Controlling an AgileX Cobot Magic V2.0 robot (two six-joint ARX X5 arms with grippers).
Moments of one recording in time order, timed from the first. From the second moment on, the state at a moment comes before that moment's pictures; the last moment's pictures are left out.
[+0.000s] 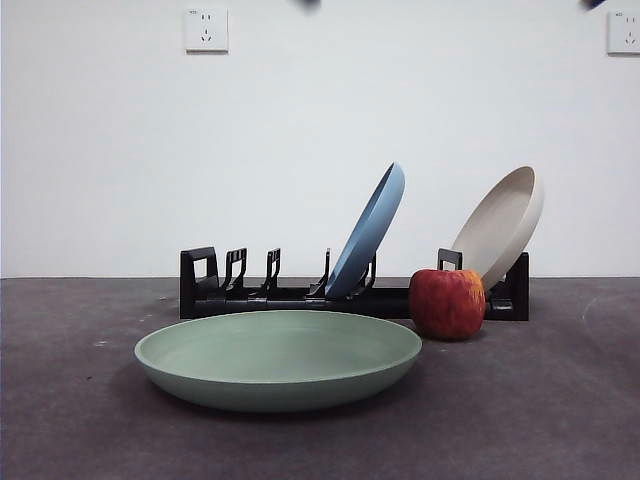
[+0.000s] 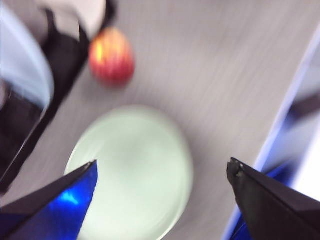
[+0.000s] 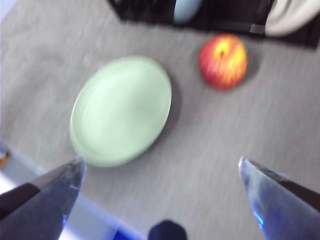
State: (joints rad) left arm -1.17 1.31 1.34 -0.82 -0.29 0.03; right arm 0.13 0.84 0.91 -0.84 -0.49 -0.04
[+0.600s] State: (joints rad) left arm -1.17 1.09 1.42 -0.92 -0.15 -0.07; right arm 0.37 1.37 0.91 -0.34 -0.10 0.00
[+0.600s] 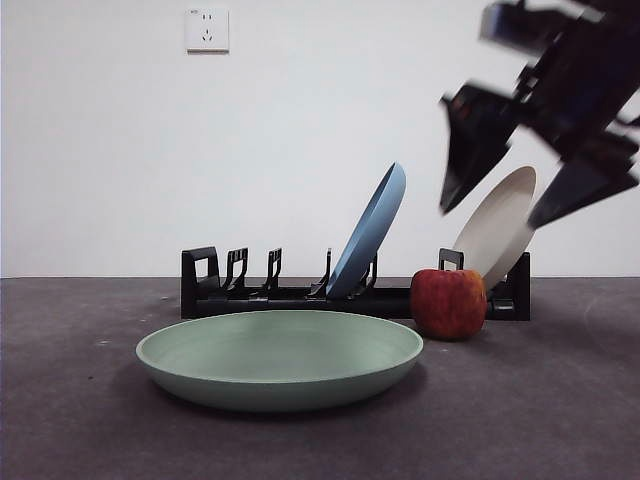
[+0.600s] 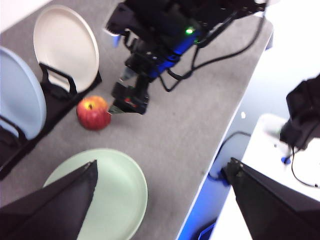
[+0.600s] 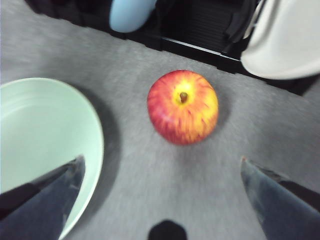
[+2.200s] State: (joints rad) left arm -1.17 1.09 1.42 -0.97 -0.15 -0.10; right arm 0.39 1.73 0.91 0.07 -0.04 0.11
